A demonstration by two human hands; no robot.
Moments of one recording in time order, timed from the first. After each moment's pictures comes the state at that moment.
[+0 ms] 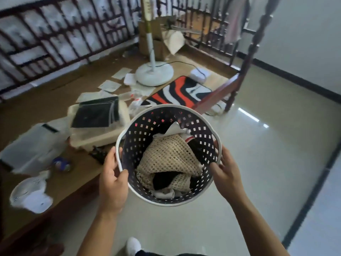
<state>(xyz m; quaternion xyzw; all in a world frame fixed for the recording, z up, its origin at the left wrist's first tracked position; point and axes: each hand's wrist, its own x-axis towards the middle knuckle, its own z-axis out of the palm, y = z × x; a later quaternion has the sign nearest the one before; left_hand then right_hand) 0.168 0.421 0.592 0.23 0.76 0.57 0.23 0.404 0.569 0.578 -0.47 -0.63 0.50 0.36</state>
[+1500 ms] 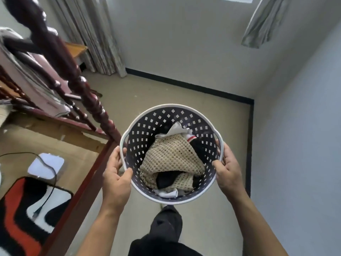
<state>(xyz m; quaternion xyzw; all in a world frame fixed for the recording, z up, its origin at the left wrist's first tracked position) 0.556 1.397 0.574 0.39 0.66 0.48 0.43 0.826 1.403 0.588 -0.64 -0.44 0.42 0.47</state>
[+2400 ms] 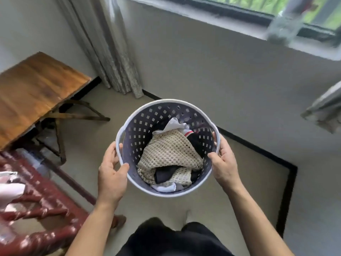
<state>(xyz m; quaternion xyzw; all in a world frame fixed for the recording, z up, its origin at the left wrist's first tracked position) 0.604 1.994 0.587 0.32 0.72 0.51 0.35 0.867 2.073 0.578 -0.58 -0.50 0.48 0.42</state>
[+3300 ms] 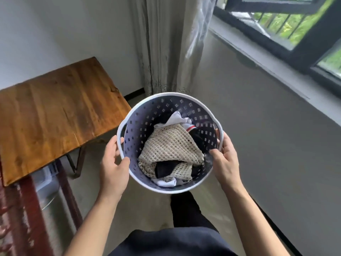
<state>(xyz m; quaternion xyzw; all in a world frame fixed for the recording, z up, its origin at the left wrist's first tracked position) 0.285 2.374 0.563 0.18 0.75 0.59 0.25 0.500 2.533 0.580 -0.49 -0.57 0.56 0.35</state>
